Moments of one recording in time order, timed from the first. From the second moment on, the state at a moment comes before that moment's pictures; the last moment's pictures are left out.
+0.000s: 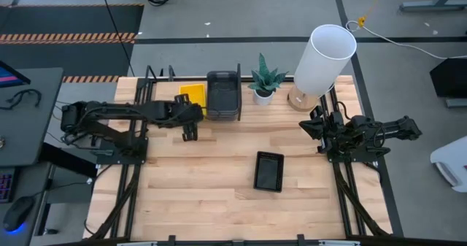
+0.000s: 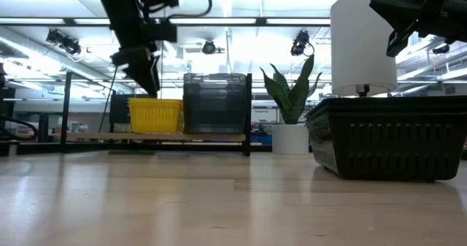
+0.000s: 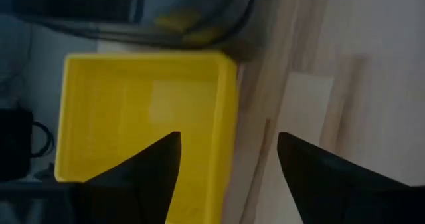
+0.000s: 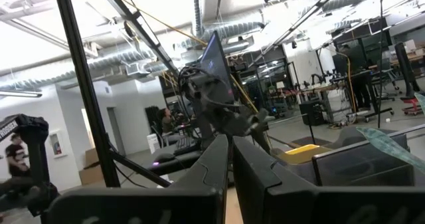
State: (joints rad) left arm 0.14 1.32 0.96 -0.76 -0.45 0.11; right arm 0.13 0.05 0.01 0.42 0.24 0.17
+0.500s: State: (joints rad) left arm -0.17 1.30 0.96 -0.34 -0.46 -0.04; right arm 0.13 0.05 0.01 0.42 0.23 0.17
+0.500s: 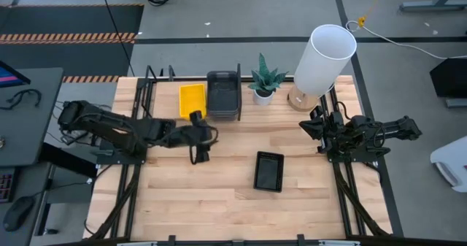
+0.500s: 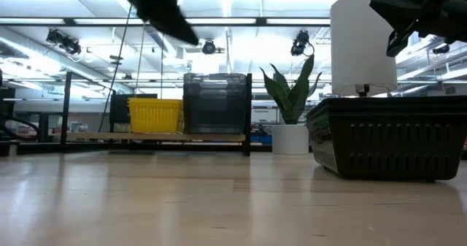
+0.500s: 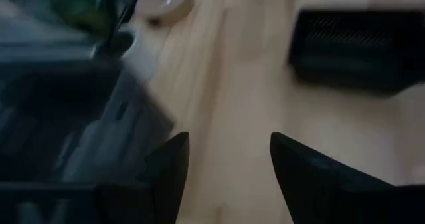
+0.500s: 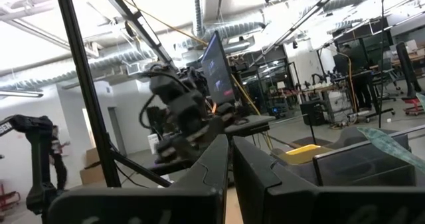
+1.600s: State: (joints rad) left arm -0.33 2.11 1.73 -0.39 -0.14 -0.17; right arm 0.13 0.05 0.01 0.42 0.24 0.17
